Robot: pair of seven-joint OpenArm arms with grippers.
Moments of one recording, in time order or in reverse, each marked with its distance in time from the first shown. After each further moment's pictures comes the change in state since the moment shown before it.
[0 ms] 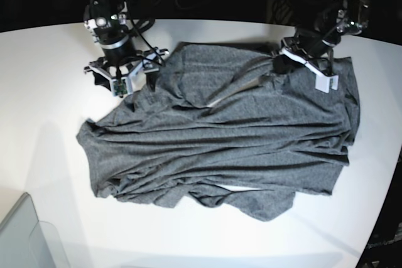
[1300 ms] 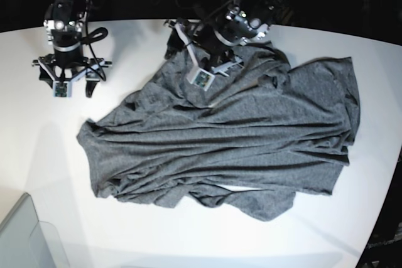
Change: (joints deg) left arm -12.9 12.5 36.0 -5.2 36.0 0.2 -0.3; right arm 1.6 0.9 19.1 -0.3 0.1 0.2 0.0
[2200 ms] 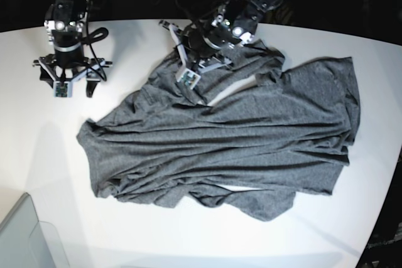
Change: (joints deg) left arm -4.4 1.0 4.5 -7.9 0.3 0.0 0.6; right arm 0.0 0.2 -0.2 -0.2 0.0 0.0 0.0
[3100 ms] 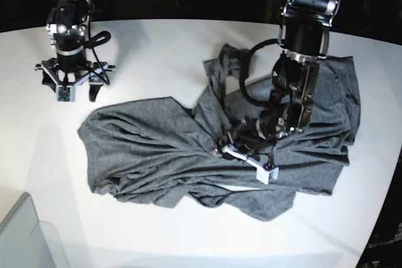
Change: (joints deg) left arm -24.6 3.7 -29.9 -25.9 -28.3 0.0 -1.3; right arm 1.2 -0.3 -1.8 -0.1 -0.2 -0.2 -0.2
